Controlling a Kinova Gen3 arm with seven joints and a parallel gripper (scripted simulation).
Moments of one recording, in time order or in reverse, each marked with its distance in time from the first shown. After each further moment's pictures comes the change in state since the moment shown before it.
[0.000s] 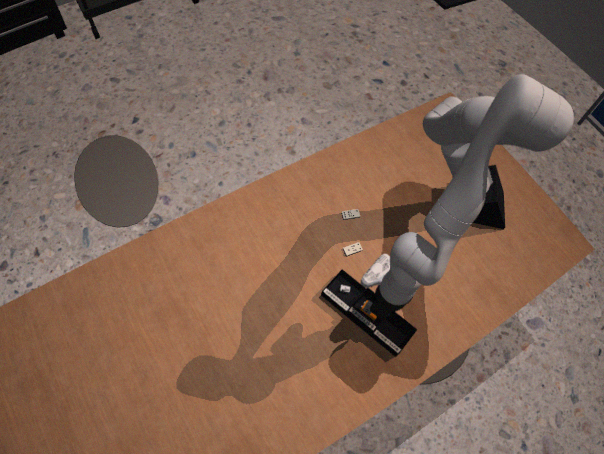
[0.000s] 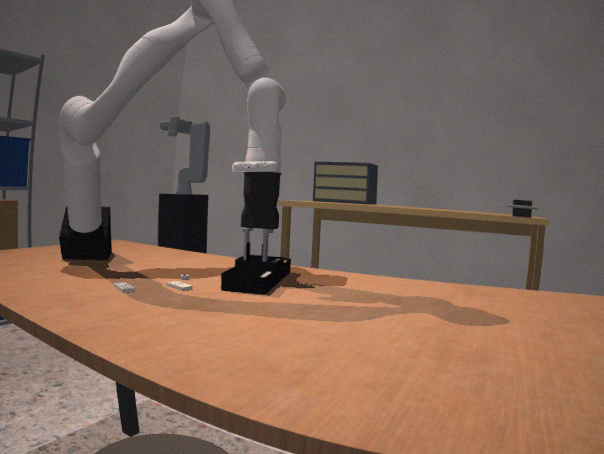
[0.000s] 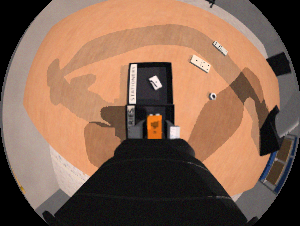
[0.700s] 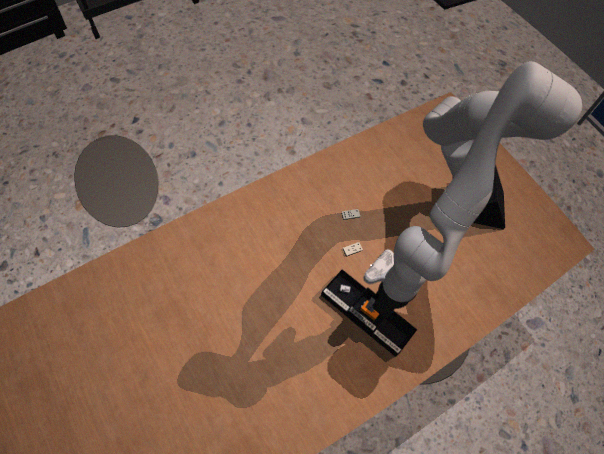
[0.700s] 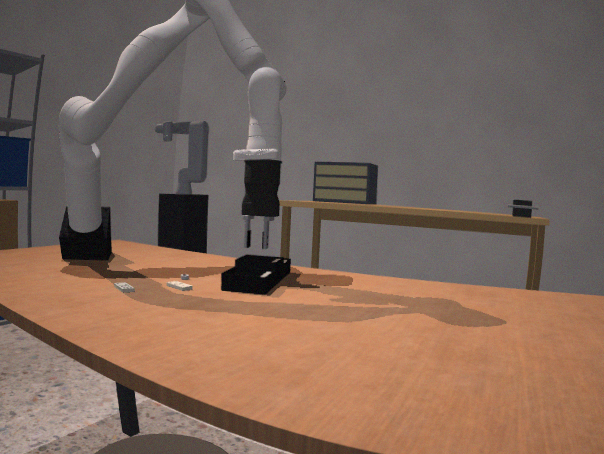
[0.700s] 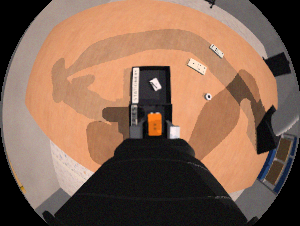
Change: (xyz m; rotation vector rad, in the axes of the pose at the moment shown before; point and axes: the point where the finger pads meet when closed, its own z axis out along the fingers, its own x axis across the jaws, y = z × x) arm 0.000 0.002 -0.025 -0.002 -0.002 -0.002
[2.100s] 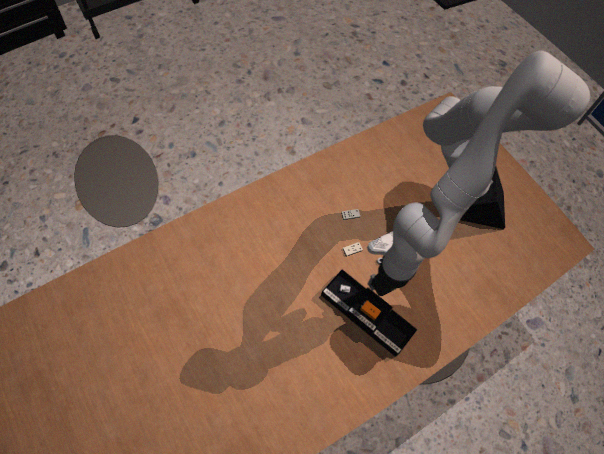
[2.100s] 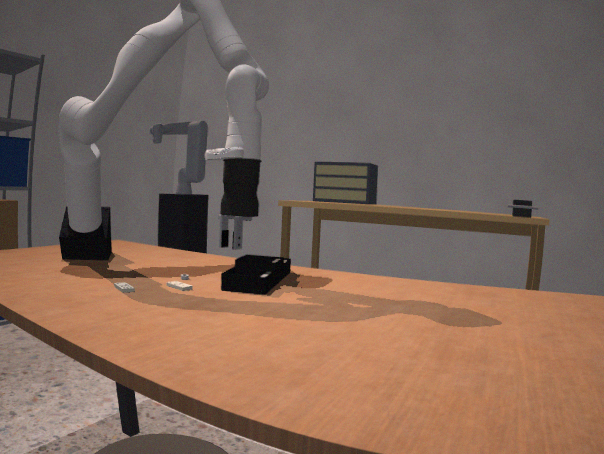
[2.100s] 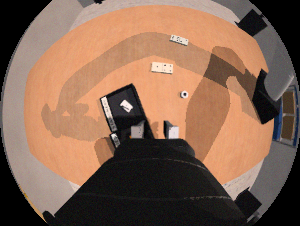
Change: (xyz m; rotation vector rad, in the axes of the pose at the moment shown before) arm 0.047 -0.027 0.001 0.001 0.004 0.365
